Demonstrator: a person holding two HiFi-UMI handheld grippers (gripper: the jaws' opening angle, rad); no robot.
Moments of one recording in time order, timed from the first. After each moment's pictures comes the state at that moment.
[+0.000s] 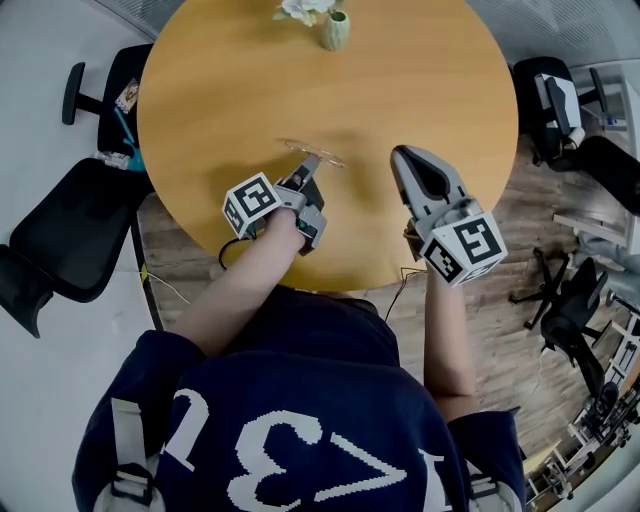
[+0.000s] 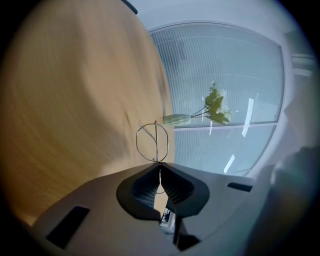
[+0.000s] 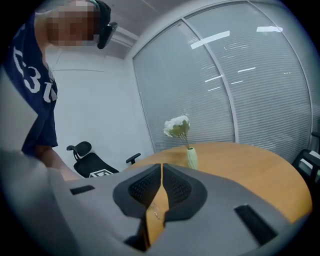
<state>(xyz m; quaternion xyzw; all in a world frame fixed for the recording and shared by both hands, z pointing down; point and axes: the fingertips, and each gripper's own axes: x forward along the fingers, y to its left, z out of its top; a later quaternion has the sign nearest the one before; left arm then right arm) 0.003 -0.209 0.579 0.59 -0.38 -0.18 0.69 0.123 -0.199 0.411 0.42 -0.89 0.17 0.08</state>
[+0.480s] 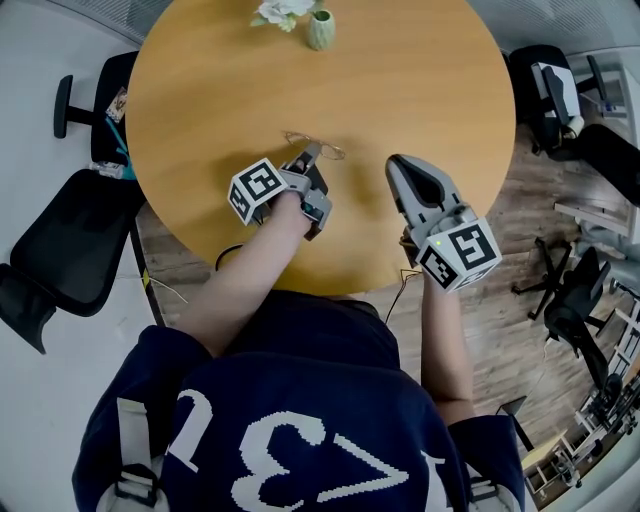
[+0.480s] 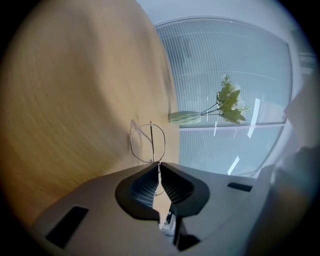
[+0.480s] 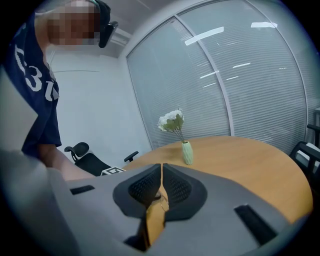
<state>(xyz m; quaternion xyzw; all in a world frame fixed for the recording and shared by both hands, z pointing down) 0.028 -0.245 0.604 0.57 -0.39 -0.17 0.70 0.138 -0.197 0.431 0.43 -0.88 0.20 0.08</state>
